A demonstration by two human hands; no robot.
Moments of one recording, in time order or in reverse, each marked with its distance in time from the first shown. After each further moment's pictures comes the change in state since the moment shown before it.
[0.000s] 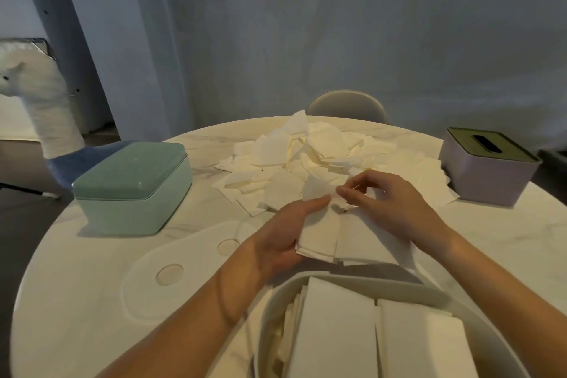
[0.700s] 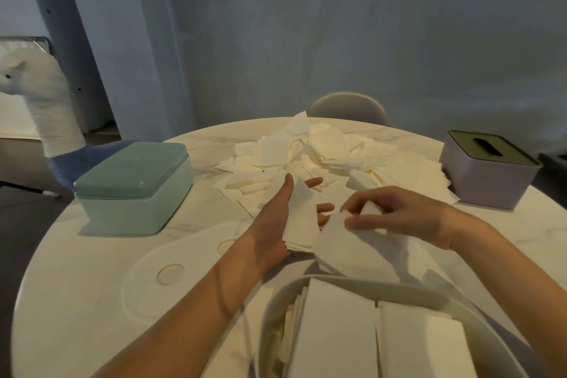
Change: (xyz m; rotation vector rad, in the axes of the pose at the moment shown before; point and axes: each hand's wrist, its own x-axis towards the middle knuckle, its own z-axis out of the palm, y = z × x) left_hand 0.015 0.003 -0.024 -0.115 0.086 0.068; right_hand -0.001 -0.002 -0.027 0.068 -0.538 0.083
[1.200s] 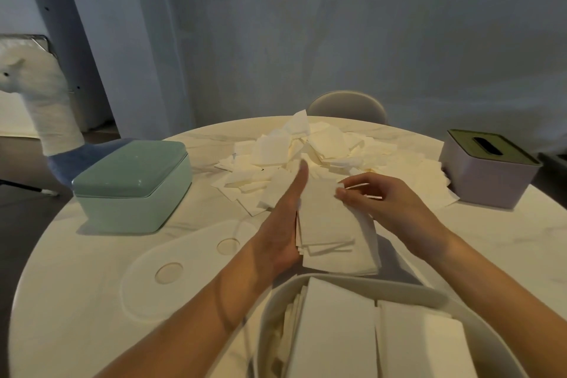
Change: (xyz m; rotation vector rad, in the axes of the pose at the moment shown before) left_hand -0.007 -0.006 0.020 -0.073 -0.097 0.000; right_hand 0.012 -0.004 0.029 0.298 0.464 -0.019
